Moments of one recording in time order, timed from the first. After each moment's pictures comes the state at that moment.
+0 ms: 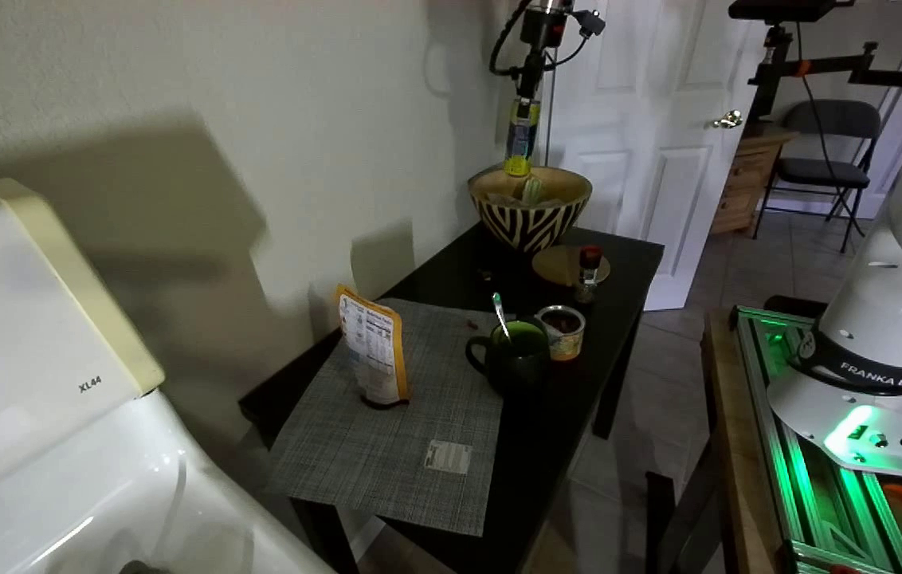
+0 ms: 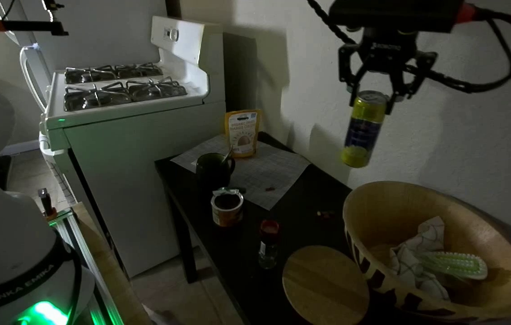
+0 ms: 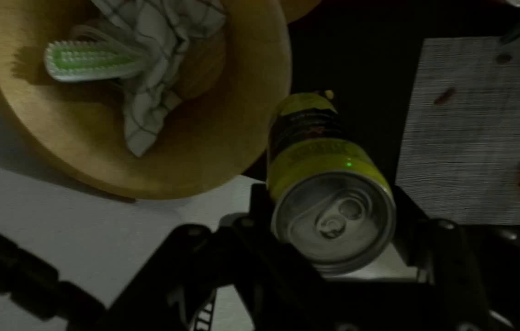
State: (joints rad) arm -0.37 0.01 -0.15 -1.90 0.10 2.07 -0.74
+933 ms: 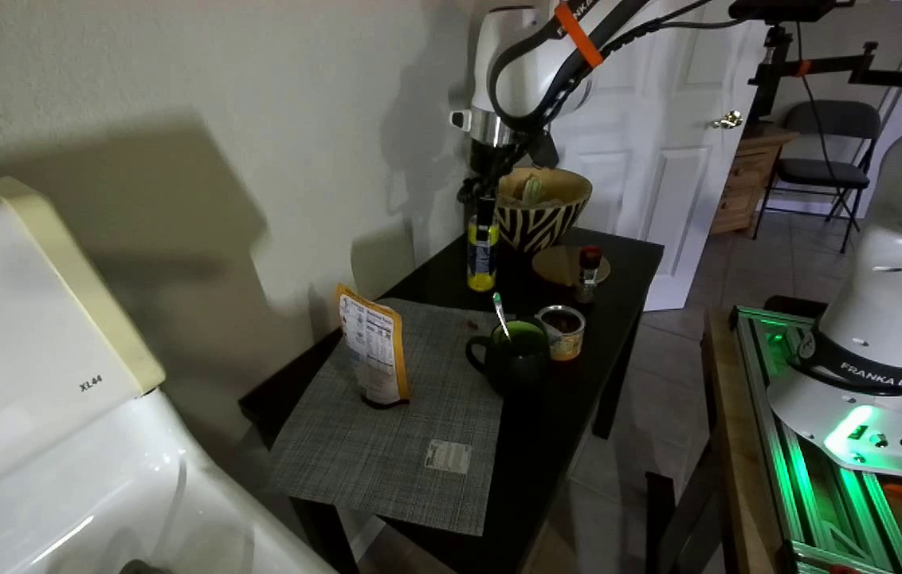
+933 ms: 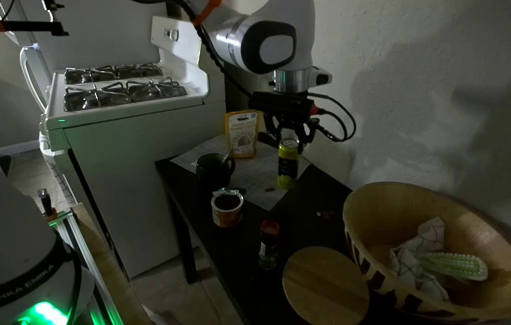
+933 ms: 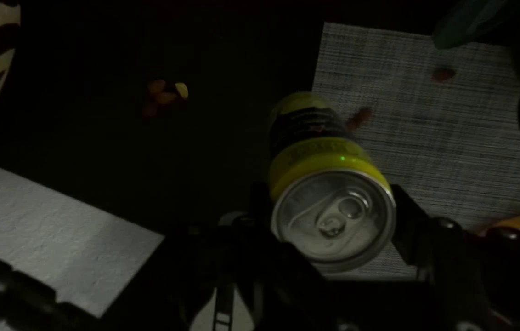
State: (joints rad) arm -0.10 0.11 -0.08 -2.26 0.02 2.51 -0.51
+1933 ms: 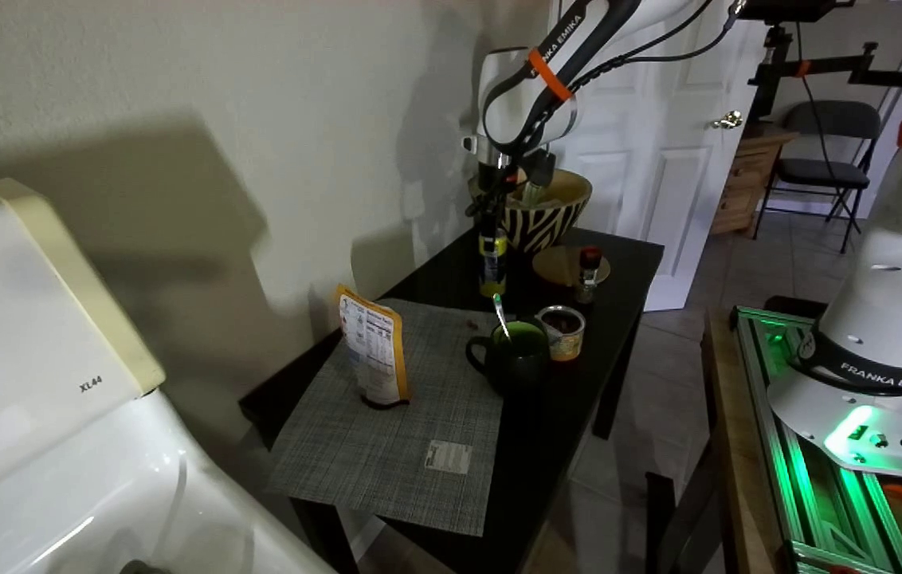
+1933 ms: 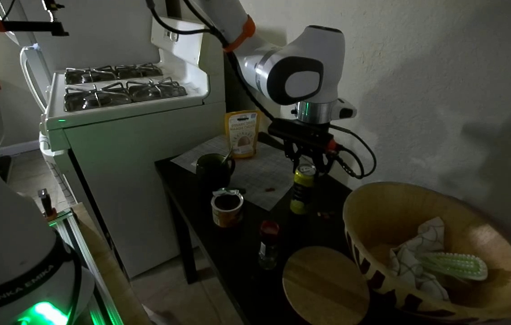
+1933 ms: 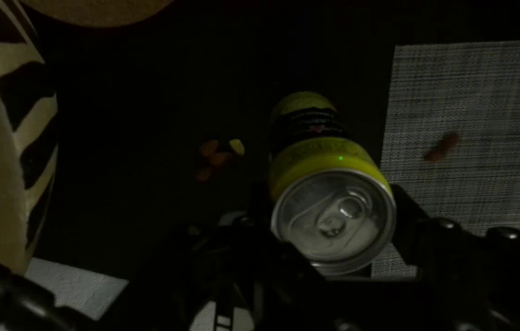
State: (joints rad) arm -0.20 0.27 -0.09 -2.16 0.05 2.52 -0.49
